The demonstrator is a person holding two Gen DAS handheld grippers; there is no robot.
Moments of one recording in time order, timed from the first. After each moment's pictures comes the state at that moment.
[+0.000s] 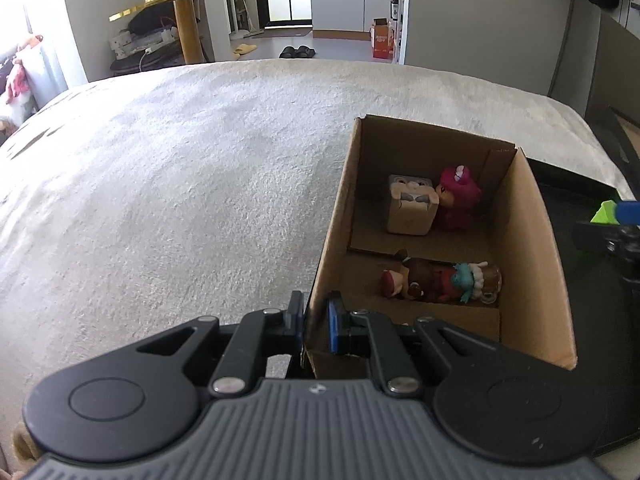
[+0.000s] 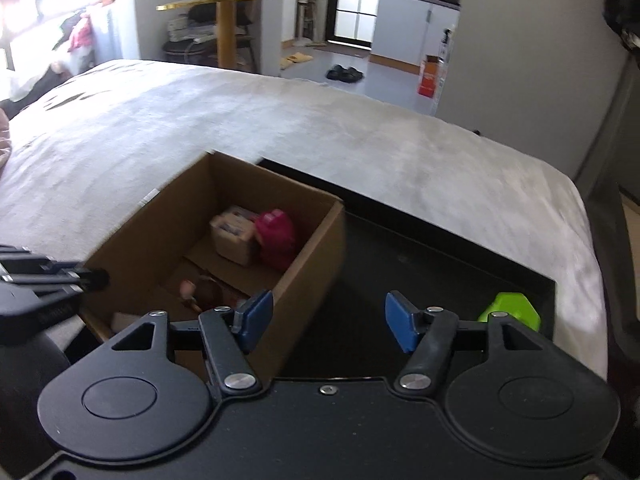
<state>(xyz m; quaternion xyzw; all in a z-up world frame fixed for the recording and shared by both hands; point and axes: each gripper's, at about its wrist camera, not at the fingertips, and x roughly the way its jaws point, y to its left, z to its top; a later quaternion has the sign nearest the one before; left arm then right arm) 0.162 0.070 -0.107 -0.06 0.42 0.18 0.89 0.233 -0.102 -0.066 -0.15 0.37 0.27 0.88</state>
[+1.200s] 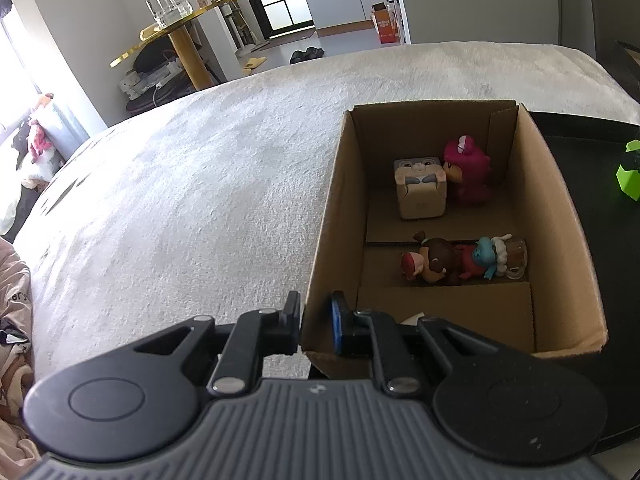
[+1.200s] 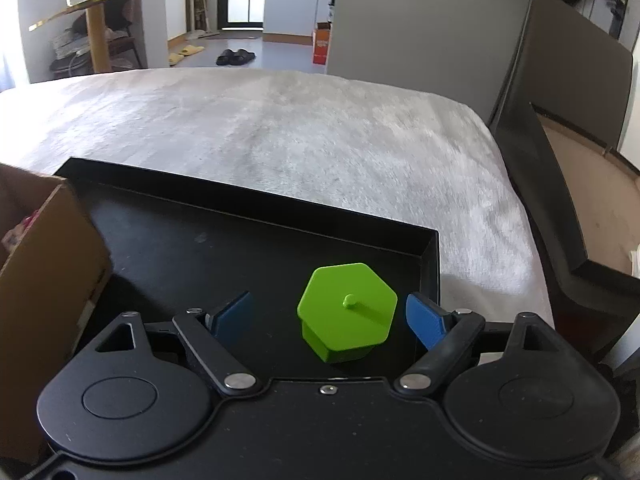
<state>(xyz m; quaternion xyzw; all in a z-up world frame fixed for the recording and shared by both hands) 0.172 0.039 -0.111 0.06 0.44 0.22 0.87 0.339 -0.195 -0.131 -0.11 0.40 0.14 0.90</state>
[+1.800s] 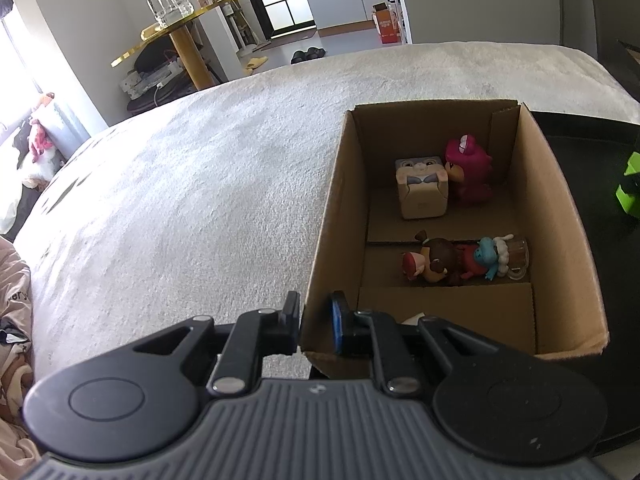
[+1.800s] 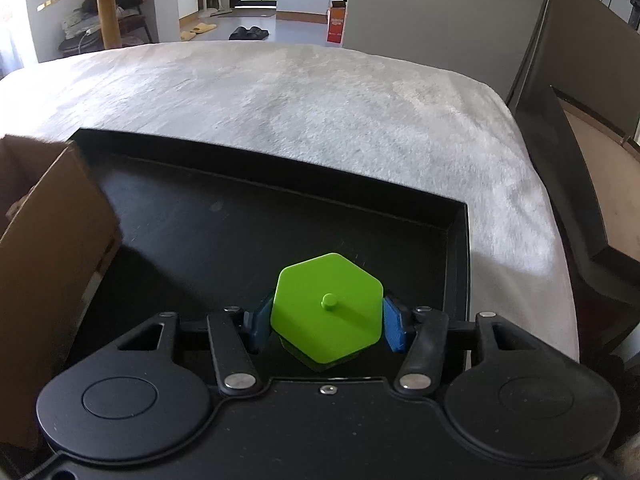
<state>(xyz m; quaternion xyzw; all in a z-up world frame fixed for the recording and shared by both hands) 0.173 0.039 -0.112 0.06 0.44 0.22 0.87 0.330 -0.187 -0.142 -0.12 0.43 0.16 0.88</state>
